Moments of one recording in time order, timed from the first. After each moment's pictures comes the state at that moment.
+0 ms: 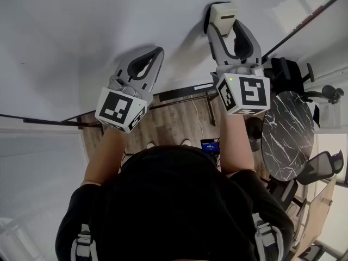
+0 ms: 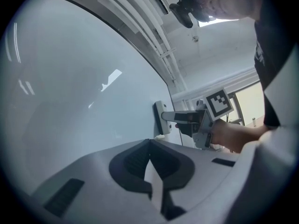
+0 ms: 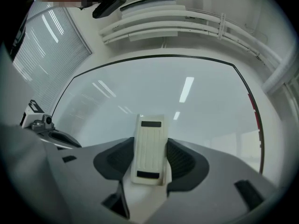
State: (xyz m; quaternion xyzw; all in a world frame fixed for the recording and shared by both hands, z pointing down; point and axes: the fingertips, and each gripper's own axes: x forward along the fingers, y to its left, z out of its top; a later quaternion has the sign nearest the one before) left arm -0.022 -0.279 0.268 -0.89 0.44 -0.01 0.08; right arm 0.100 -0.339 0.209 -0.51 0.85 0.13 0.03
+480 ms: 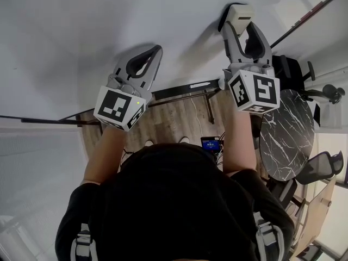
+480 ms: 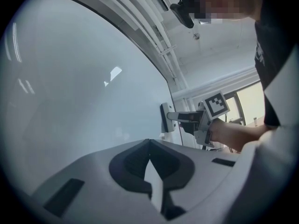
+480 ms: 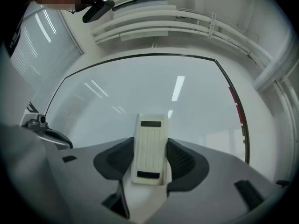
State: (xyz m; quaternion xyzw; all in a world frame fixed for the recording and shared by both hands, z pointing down) left arm 0.004 -0.292 0.277 -0.89 0.45 -0.02 0.07; right arm 0.168 -0.362 0.221 -0.54 0.84 0.10 0.04
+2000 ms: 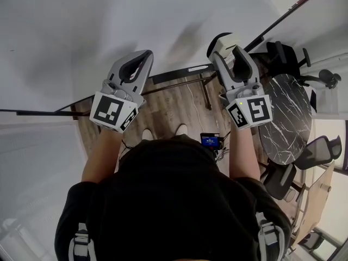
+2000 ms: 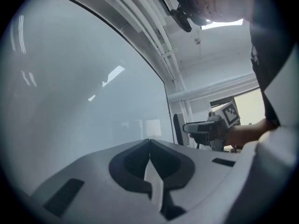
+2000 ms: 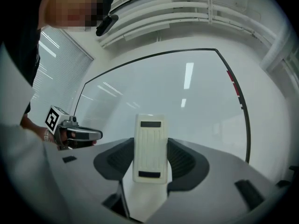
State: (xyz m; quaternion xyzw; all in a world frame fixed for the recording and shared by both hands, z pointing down) left arm -0.023 -0.229 0.313 -0.90 0.43 -0.01 0.04; right arm 0.149 -0.255 0.305 -0.45 0.89 0.05 0.02
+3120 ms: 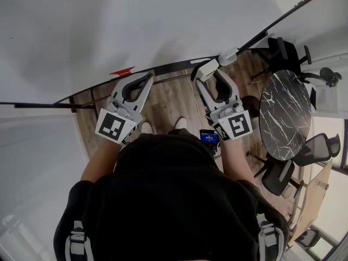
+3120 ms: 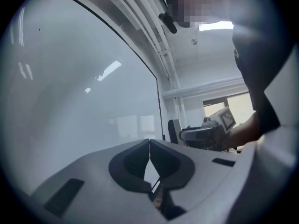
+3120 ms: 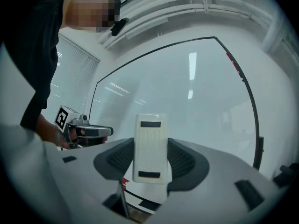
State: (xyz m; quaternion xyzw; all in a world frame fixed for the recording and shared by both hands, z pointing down) left arm -0.033 -0.163 0.383 -0.92 0.40 -0.02 0.02; right arm 0.108 -0.183 0.398 -0.40 0.92 0.00 0.01
